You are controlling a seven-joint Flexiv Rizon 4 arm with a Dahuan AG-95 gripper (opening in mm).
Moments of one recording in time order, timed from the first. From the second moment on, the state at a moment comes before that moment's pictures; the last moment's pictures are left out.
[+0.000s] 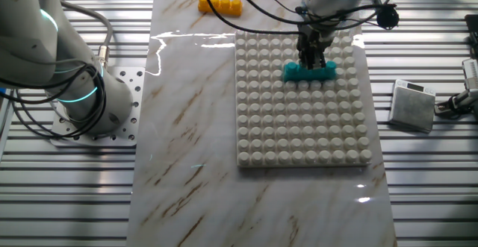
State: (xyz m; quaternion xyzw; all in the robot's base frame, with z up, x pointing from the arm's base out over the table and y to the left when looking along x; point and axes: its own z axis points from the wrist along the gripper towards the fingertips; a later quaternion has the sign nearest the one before) arm 0.517 0.081 0.083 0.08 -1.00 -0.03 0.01
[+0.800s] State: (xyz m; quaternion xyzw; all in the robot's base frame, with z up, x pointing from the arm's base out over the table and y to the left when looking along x) arm 0.520 0.080 0.094 0.08 -1.00 -0.03 0.02
